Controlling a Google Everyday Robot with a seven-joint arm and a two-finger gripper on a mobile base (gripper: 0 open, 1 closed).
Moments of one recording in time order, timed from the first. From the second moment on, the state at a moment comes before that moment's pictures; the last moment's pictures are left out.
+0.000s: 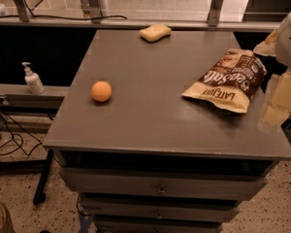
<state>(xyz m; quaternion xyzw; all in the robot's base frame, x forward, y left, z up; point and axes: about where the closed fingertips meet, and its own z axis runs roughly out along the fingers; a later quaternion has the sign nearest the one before) 0.438 -0.217 0.976 -0.60 0.78 -0.03 0.16</state>
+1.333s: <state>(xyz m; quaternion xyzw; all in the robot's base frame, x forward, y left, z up) 0.533 -0.259 0.984 -0.60 0.75 -0.12 0.25</state>
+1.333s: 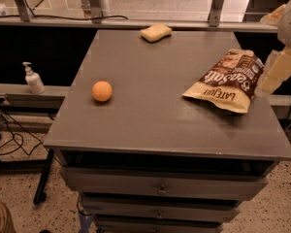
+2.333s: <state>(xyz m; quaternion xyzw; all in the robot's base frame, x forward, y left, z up) 0.629 -0.305 0.929 -0.62 0.74 -0.08 0.25</state>
